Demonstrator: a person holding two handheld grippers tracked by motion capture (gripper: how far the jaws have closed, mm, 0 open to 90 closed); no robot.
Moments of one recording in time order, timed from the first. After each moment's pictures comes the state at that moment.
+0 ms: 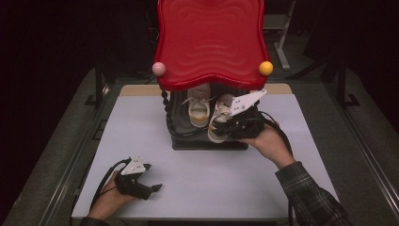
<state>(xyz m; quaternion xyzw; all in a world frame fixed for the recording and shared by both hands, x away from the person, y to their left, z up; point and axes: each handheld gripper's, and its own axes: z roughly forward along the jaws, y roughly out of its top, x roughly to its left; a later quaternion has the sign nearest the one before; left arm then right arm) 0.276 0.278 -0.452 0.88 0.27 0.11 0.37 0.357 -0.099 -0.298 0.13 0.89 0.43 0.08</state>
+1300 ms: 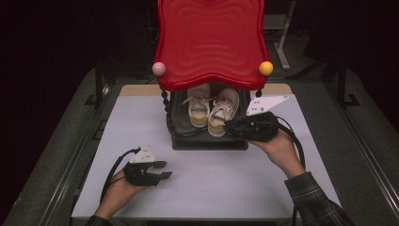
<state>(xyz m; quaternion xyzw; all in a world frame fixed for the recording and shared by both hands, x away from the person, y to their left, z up) 0.290 0.232 -0.405 0.88 0.25 0.08 0.40 0.337 -0.131 -0.301 0.19 0.85 0.48 0.12</state>
